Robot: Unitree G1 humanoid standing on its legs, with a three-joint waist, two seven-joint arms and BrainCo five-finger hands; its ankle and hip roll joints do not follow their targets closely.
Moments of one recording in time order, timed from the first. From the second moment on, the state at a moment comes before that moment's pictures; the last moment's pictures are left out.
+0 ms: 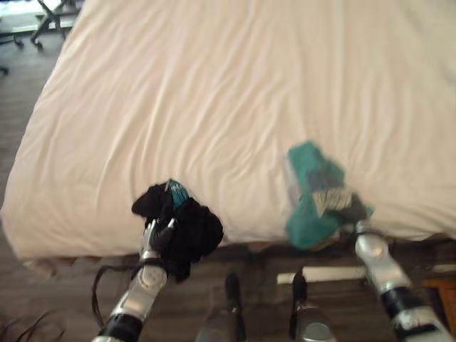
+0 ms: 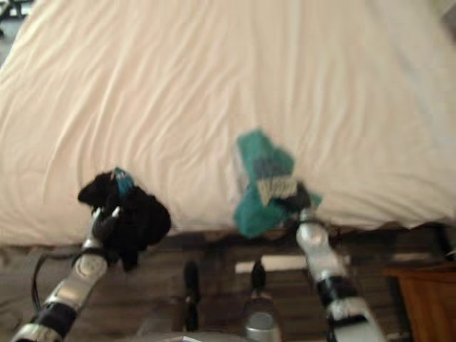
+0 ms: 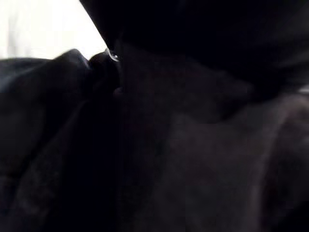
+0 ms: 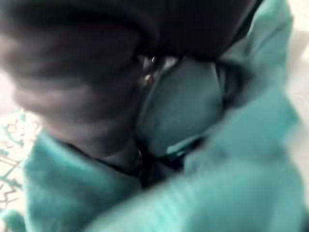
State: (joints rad) left arm -0.02 0.47 -0.19 0.51 0.07 -0.12 0.20; right arm -0.09 -0.35 0.15 0.49 0.09 -0.14 -0.12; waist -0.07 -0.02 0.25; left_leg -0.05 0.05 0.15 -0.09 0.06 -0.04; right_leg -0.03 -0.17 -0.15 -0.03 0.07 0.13
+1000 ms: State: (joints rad) left arm 0.08 0.27 -0.18 0.58 -0.41 -0.09 0.13; right arm 0.15 -0.27 0.17 0.53 0.14 -0.04 -0.15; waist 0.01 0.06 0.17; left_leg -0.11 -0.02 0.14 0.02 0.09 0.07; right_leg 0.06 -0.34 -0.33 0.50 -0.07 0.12
